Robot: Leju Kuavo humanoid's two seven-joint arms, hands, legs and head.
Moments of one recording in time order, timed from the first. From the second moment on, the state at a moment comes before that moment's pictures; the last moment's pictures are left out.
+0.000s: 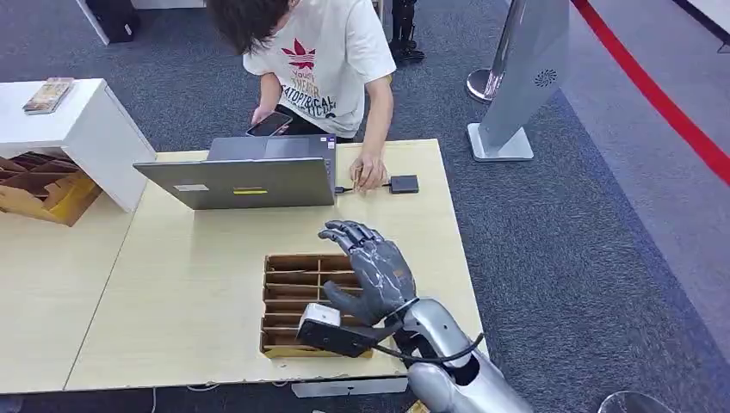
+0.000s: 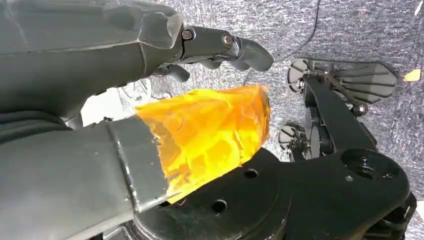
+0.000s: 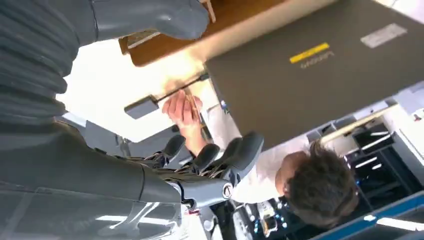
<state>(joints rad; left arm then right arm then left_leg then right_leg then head) -0.08 0.05 -1.34 -0.11 1.52 0.09 -0.14 -0.33 -0.03 0.80 -1.42 0.84 -0.26 0.02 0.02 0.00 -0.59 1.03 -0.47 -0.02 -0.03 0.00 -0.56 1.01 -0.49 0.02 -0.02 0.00</state>
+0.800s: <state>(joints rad) -0.08 0.05 -1.34 -0.11 1.52 0.09 -0.14 -0.38 -0.01 0.82 -1.24 0.87 -0.30 0.04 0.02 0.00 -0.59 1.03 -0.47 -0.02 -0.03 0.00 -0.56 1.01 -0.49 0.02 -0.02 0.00</state>
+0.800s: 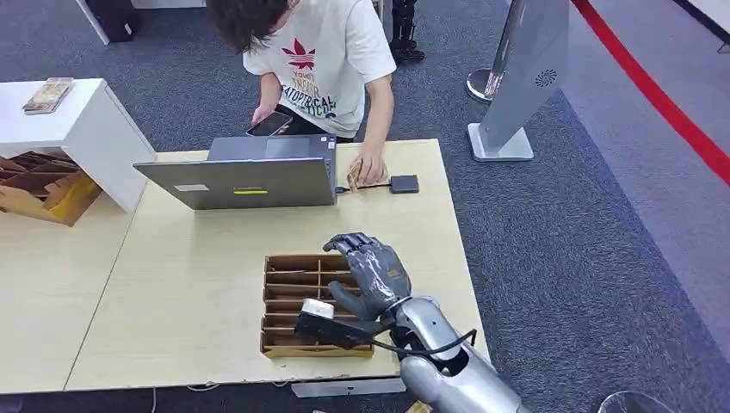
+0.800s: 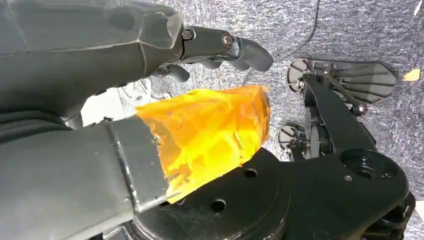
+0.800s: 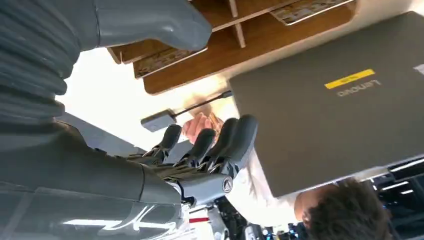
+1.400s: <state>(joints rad) -0.08 0.05 -1.34 -0.11 1.52 0.09 -0.14 -0.38 0.00 0.79 -1.21 0.89 -0.30 0.05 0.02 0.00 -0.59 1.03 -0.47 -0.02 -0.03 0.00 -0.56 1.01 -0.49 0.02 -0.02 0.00</state>
